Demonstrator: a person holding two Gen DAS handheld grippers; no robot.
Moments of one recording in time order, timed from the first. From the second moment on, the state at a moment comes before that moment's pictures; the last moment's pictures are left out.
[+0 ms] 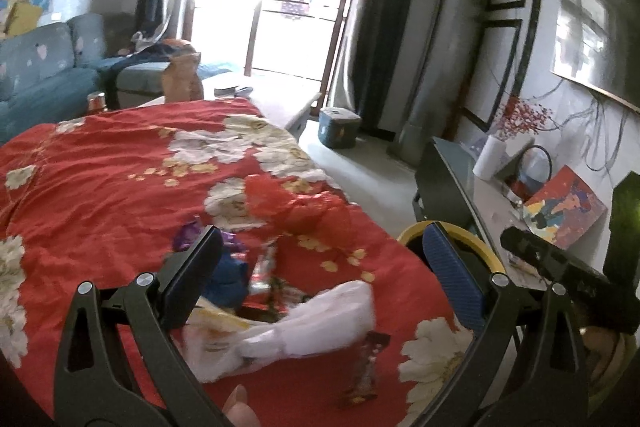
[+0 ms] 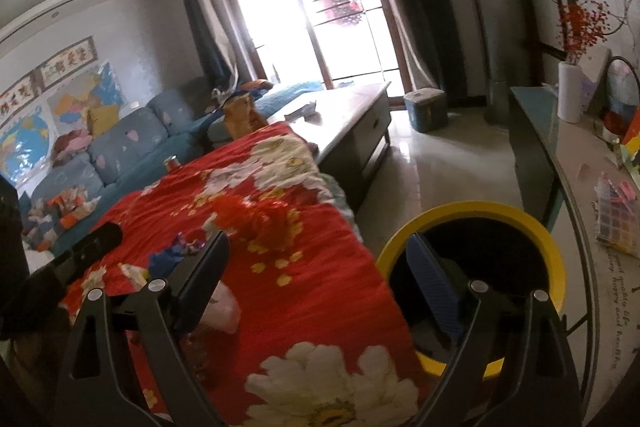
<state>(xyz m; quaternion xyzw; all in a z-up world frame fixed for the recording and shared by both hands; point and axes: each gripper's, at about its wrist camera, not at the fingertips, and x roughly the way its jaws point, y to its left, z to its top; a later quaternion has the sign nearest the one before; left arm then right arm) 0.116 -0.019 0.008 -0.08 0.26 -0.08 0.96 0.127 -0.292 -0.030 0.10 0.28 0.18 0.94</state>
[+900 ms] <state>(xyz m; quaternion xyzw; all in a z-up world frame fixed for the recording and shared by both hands) 0.087 0.082 -0.023 -0.09 0.30 0.01 0.95 0.103 -0.204 -0.061 0.05 0.34 0.26 0.90</state>
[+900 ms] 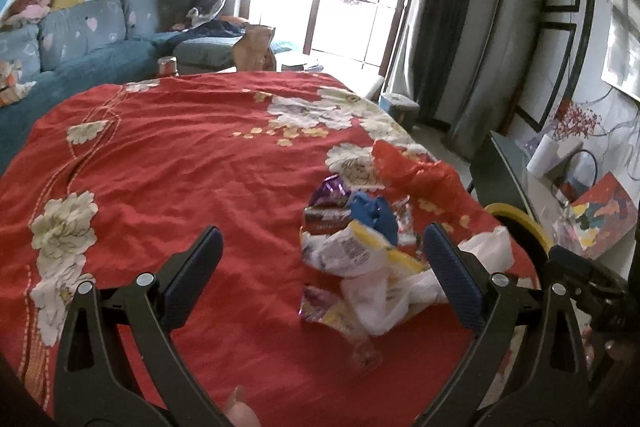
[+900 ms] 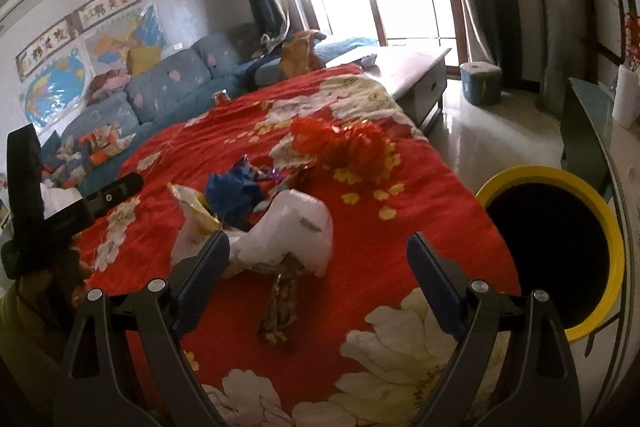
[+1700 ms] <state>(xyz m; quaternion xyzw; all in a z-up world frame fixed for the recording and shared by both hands) 0.130 0.077 -0.049 -0.17 0.34 -0.07 0.92 0.106 -0.169 -0.112 0.04 0.42 0.31 0.85</state>
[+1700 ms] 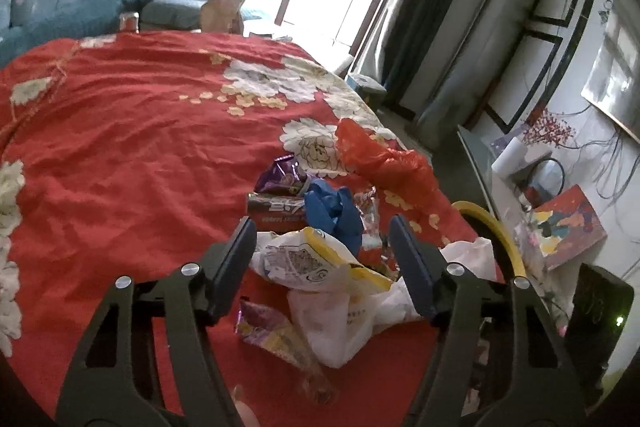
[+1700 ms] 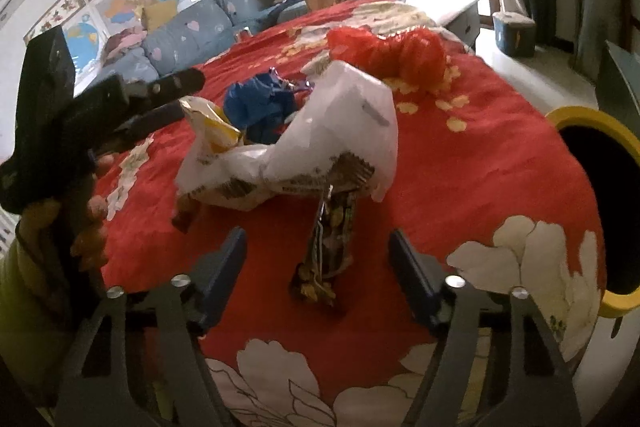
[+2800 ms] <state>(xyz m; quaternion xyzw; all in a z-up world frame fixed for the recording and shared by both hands) 0.098 0.099 0.010 -0.19 0.27 -0.08 0.94 0.083 -0.162 -0.073 0.01 0.35 0.36 0.86</state>
